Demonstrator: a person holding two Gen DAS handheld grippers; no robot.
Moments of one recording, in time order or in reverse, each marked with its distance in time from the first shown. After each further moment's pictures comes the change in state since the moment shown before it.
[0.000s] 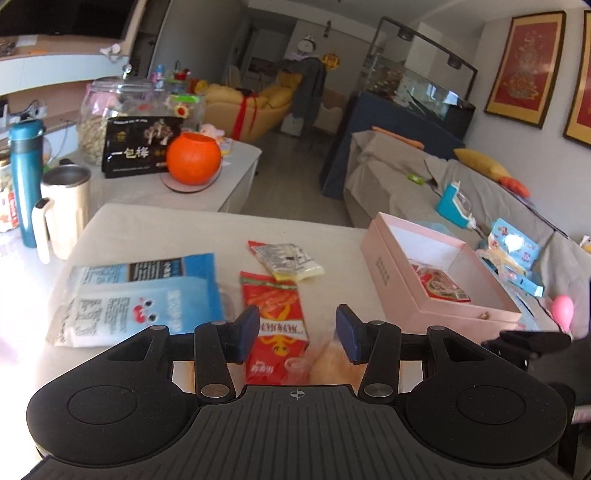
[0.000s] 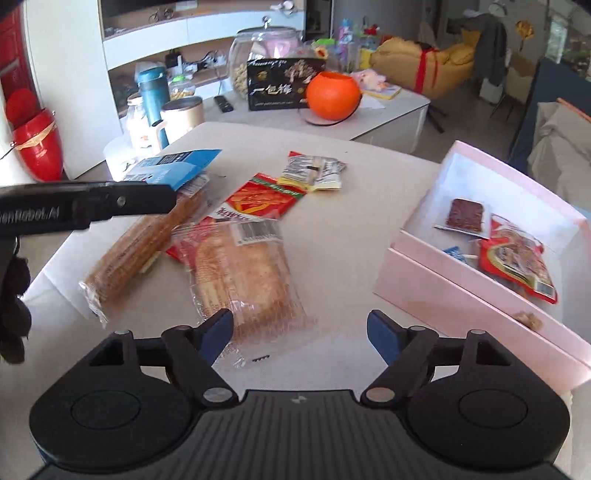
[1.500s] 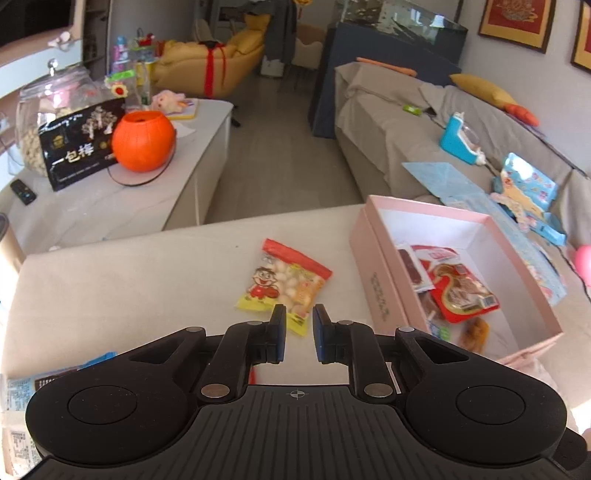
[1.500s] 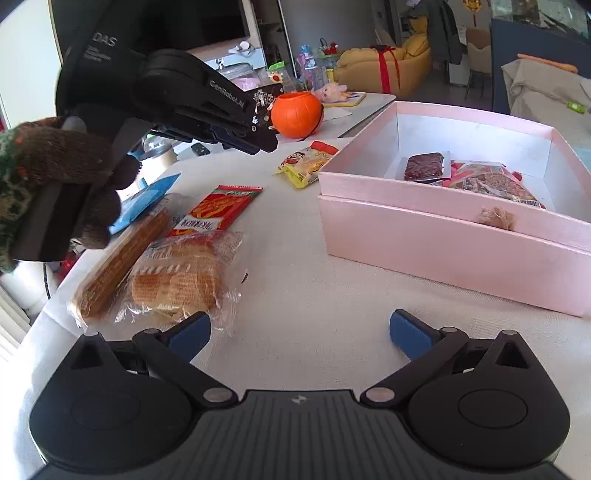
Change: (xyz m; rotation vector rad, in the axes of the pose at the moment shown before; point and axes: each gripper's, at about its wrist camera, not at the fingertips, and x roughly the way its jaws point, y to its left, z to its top) left arm 0.117 -0.053 0.068 0.147 0.203 0.003; right arm 0.009 -0.043 -0.046 0.212 -0.100 0.076
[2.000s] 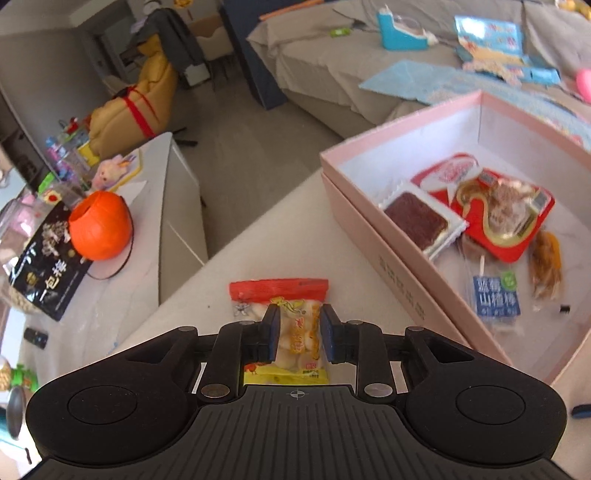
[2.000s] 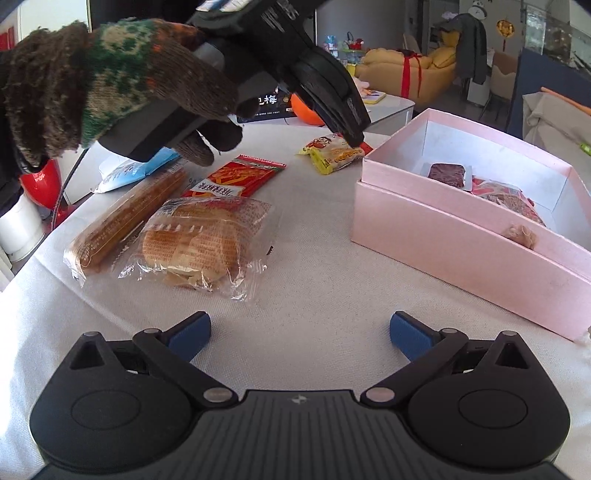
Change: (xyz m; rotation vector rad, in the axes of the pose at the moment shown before) left arm 0.096 -0.062 0.013 0.560 0.147 0.132; right arm 0.000 0.025 -0.007 -0.151 0.040 -0.045
